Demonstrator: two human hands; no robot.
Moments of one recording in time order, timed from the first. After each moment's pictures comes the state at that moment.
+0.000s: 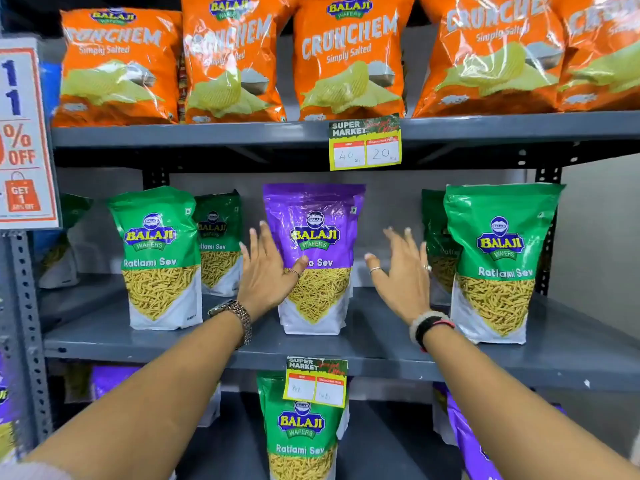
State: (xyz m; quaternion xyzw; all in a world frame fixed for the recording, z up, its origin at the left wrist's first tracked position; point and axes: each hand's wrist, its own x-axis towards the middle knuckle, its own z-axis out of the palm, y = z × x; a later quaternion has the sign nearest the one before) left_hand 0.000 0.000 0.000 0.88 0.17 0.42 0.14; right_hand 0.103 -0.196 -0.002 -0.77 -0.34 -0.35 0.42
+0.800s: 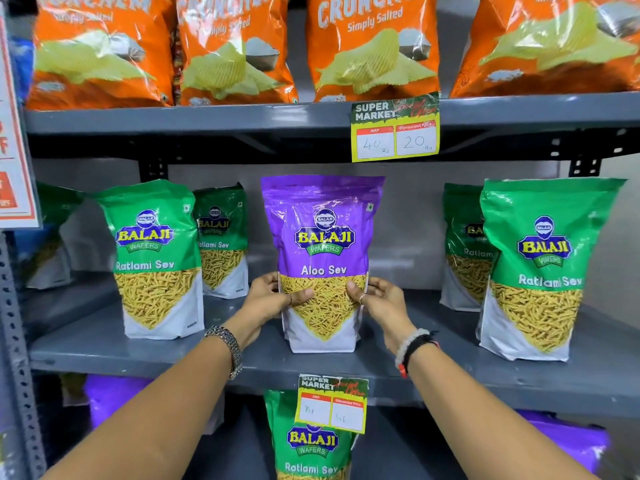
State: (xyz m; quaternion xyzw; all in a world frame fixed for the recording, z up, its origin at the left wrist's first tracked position) left_hand 0.025 0.044 -0.032 0.71 0.13 0.32 0.62; right_hand 0.128 -0.119 -0.041 -0.58 -0.24 0.07 0.77
